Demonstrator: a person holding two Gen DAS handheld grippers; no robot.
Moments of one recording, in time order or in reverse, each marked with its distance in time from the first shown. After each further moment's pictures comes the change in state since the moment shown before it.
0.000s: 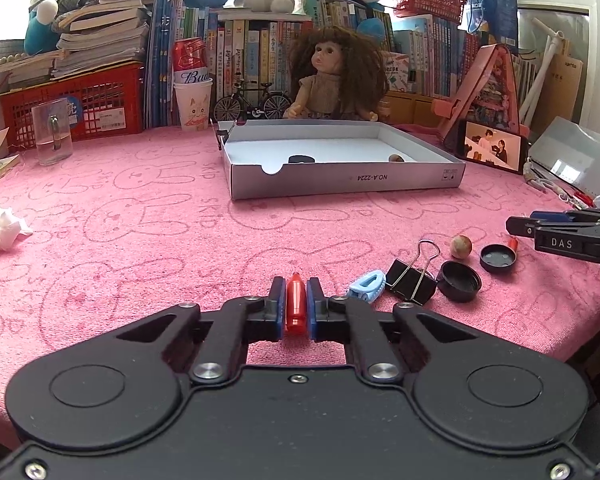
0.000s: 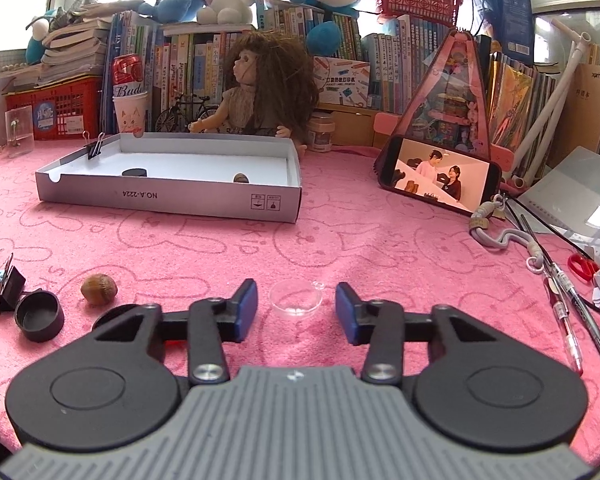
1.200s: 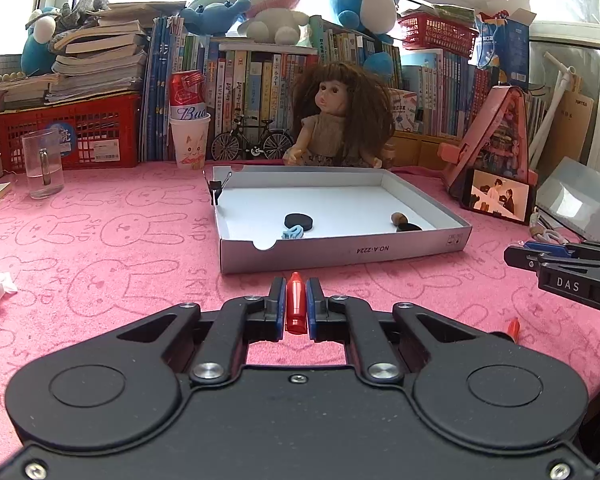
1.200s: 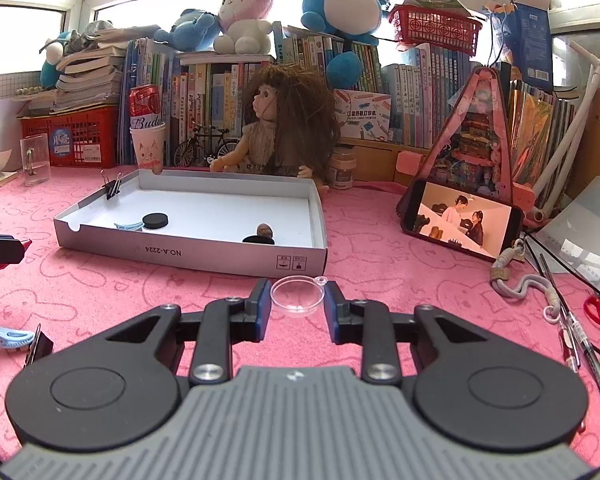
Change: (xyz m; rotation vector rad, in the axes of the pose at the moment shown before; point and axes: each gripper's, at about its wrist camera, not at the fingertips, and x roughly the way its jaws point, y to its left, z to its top) left arm 0.022 -0.004 0.057 -0.044 -0.067 -0.001; right arm 0.001 0.008 0.040 -0.002 -0.063 0.053
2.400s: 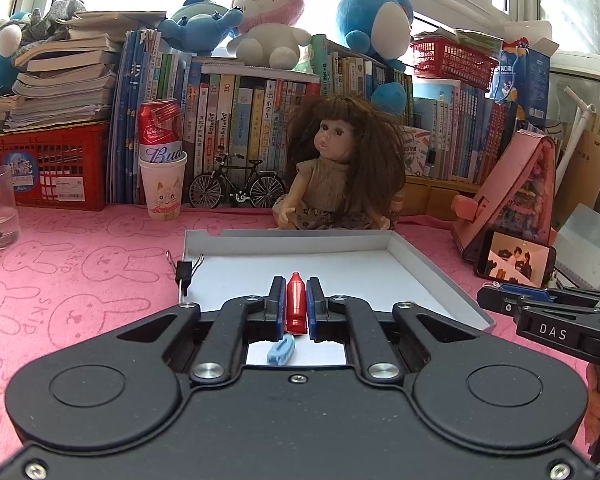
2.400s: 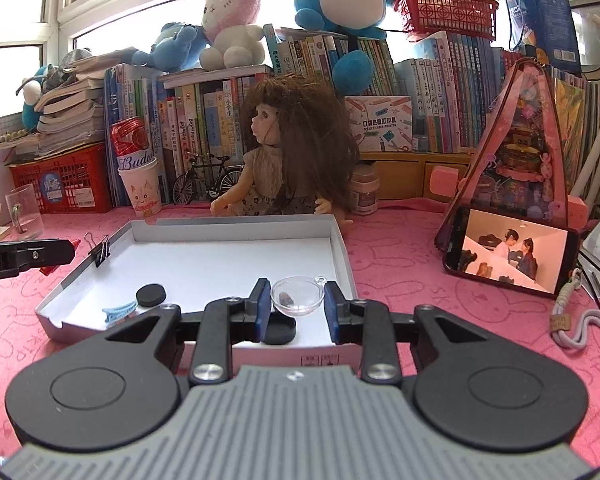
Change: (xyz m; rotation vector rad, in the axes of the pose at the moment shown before) left arm 0.097 0.004 0.092 -0.041 -0.038 -0.035; right arm 0.076 -0.003 0.061 0.115 0.010 0.062
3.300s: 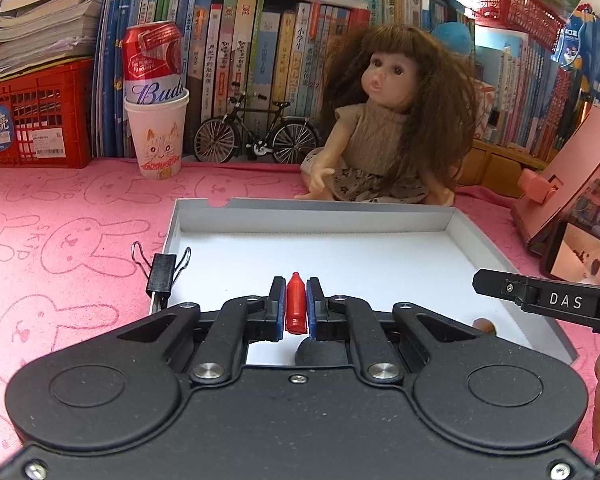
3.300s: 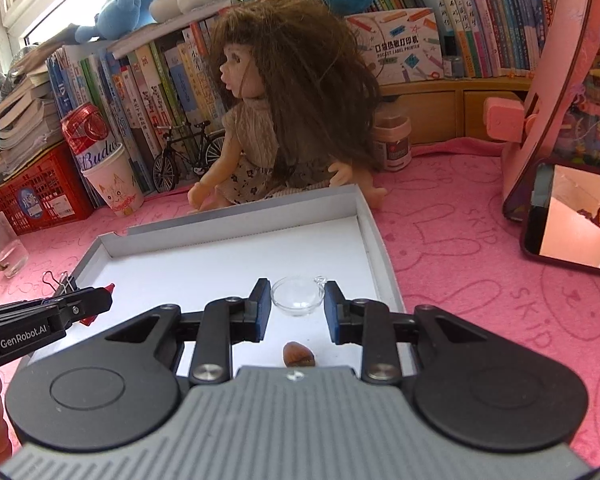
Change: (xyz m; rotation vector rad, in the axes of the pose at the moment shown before) left arm 0.125 0.016 0.009 -0.050 0.172 0.080; right arm 0.120 -0.011 0.027 0.155 0.203 0.069
